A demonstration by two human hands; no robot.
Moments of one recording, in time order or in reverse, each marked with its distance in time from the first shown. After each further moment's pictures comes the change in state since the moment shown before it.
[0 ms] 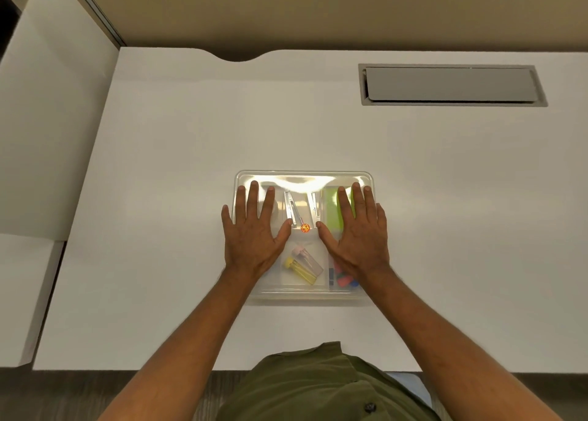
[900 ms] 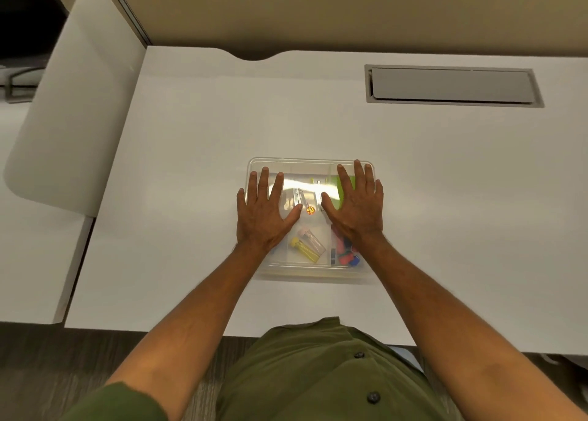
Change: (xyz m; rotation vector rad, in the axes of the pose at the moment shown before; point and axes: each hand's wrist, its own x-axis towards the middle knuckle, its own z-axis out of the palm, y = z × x) left_hand -0.005 0.000 -0.006 -0.093 -0.018 0.000; right_hand 0.022 -0.005 -0.001 0.012 0.012 -0.004
